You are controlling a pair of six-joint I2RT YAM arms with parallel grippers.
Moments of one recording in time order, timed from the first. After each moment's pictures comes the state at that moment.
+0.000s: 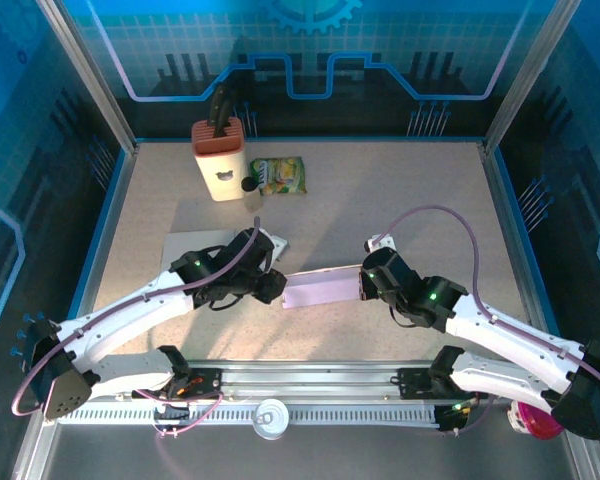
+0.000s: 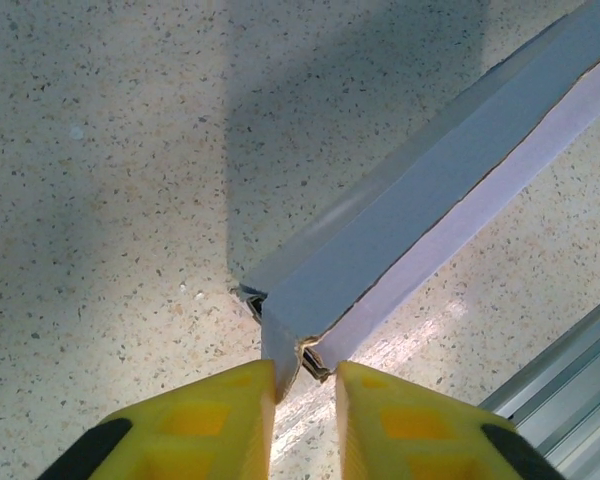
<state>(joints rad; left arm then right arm) -0.80 1.15 0.94 -0.76 0.02 -0.38 0.86 0.95 0.70 -0.59 0.39 0.51</state>
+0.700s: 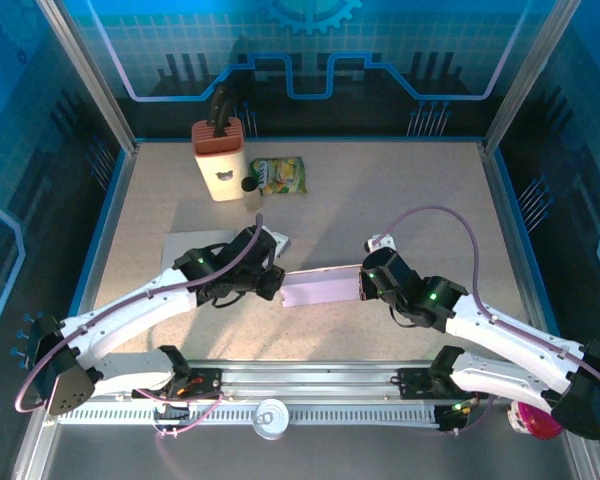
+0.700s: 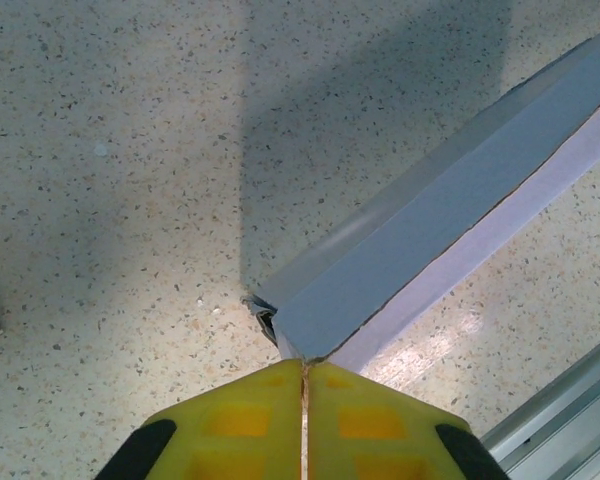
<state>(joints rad) -0.80 1.17 0.96 -0.75 -0.02 -0.38 0.86 0.95 0.70 -0.59 0.39 0.51</state>
